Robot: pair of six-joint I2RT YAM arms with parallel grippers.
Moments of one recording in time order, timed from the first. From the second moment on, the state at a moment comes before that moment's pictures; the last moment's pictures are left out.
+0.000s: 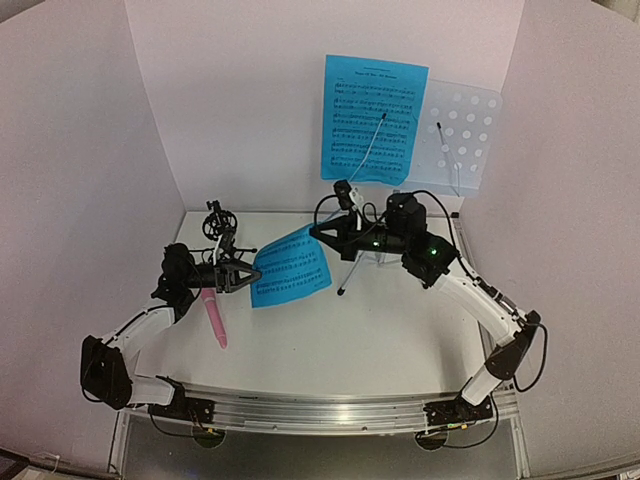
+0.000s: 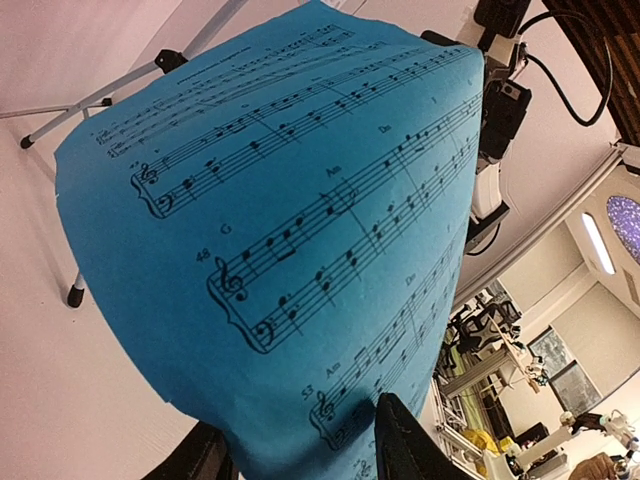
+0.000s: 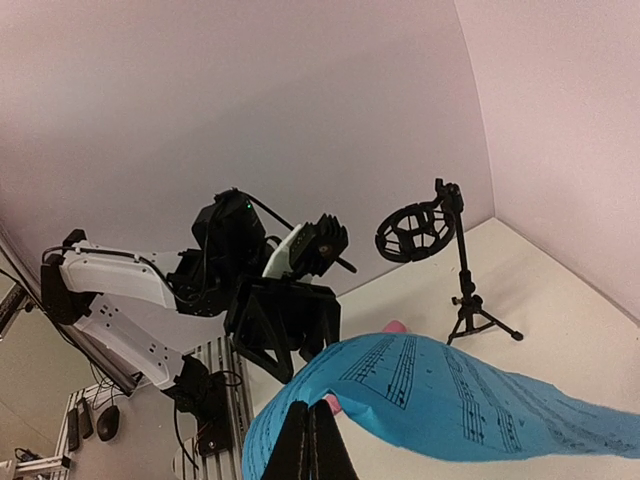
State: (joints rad) left arm -0.35 1.28 0.83 0.47 1.16 -0.77; right arm 0.77 1.66 1.81 -0.27 -0.56 0.27
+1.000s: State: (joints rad) left arm -0.29 1.29 0.83 0.54 1.19 -0.90; right arm 0.74 1.72 1.82 -0.27 -0.65 0.28
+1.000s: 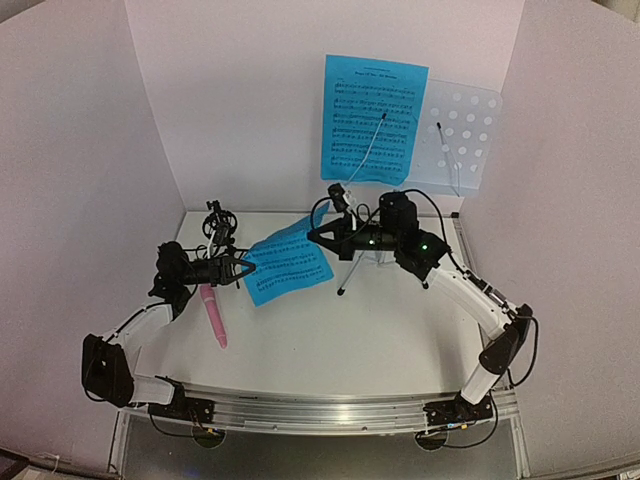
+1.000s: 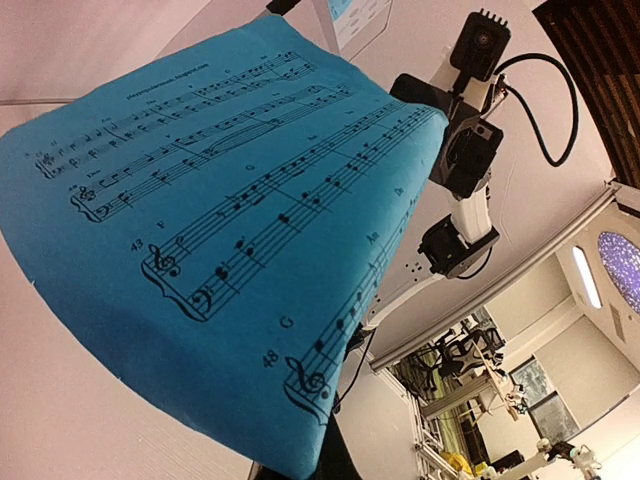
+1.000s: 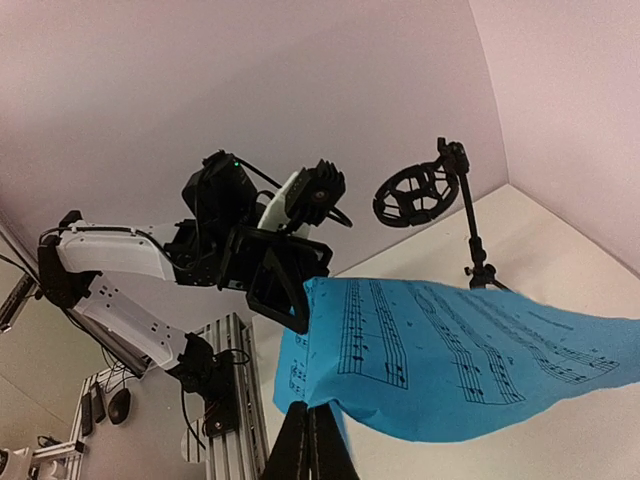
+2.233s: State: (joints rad) left arm -0.30 1.13 1.01 -0.48 1.33 0.35; right arm 0.74 1.72 1.62 0.06 -0.96 0.71
